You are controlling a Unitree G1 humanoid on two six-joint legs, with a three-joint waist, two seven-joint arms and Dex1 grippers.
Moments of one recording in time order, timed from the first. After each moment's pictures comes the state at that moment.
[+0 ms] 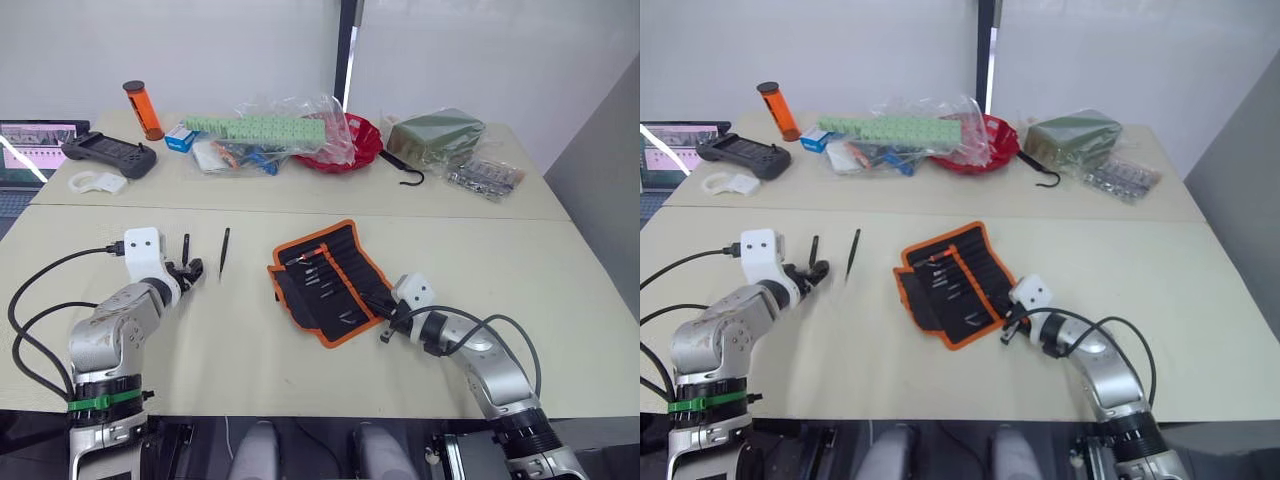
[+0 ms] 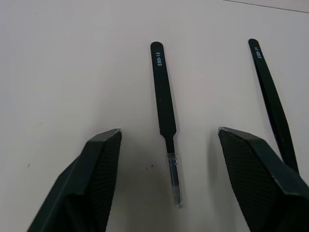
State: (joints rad) left arm -0.36 0.42 0.32 -0.08 -0.35 0.92 -0.07; right arm -0.19 -0.41 0.16 -0.01 0.17 0.16 0.72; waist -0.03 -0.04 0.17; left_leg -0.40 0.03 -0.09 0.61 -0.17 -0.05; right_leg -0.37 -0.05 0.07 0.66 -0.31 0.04
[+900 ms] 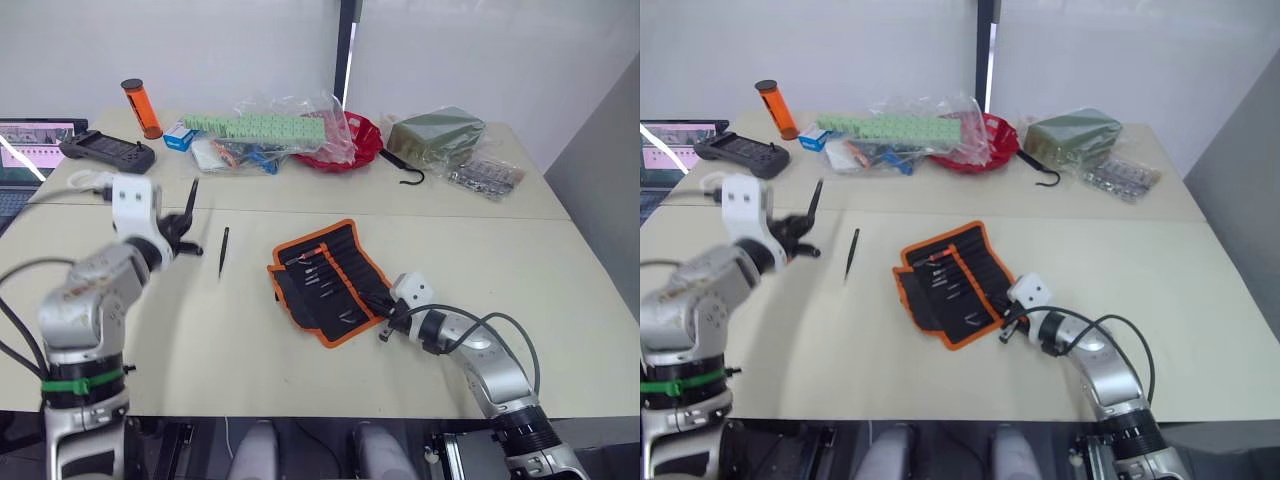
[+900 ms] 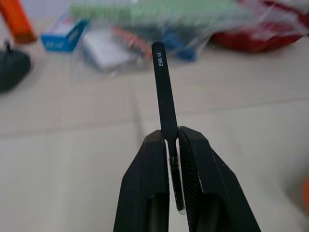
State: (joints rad) left arm -0.53 0.62 0.25 -0.25 -0.43 0.91 -0.39; right arm -0.20 -0.41 0.17 -0.01 0.17 0.16 0.72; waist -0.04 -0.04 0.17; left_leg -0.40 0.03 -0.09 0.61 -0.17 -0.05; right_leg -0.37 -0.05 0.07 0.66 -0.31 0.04
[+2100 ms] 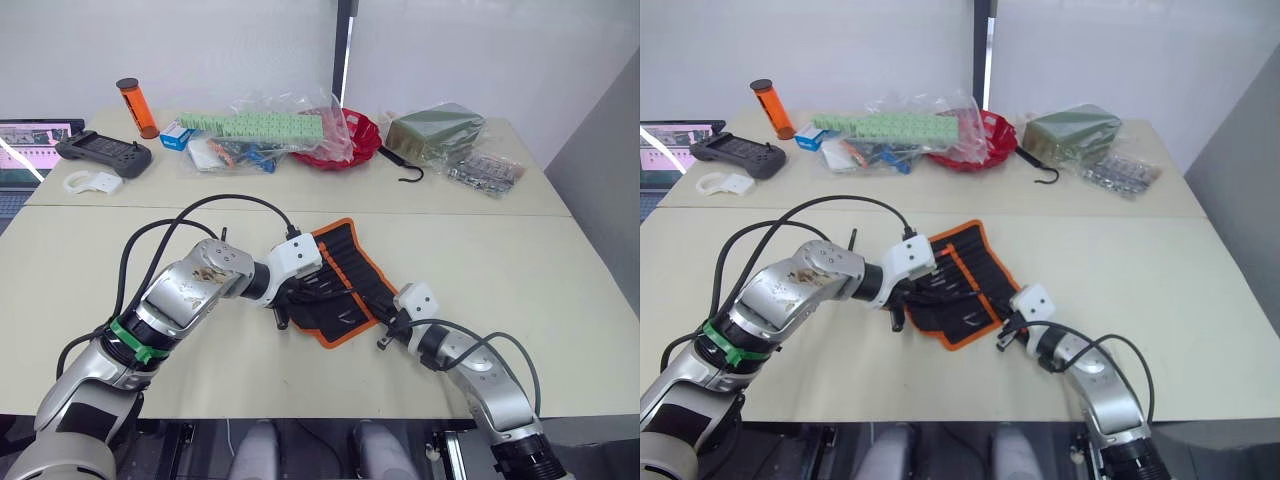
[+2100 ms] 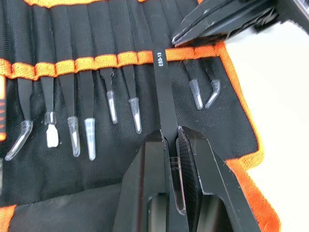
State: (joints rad) left arm -0.73 0.69 -0.47 -0.25 -0.33 1.00 -0.91; right arm -0.06 -0.38 0.16 -0.15 0.17 0.19 0.57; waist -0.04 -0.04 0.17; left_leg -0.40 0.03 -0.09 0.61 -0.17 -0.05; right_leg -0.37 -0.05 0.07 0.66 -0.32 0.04
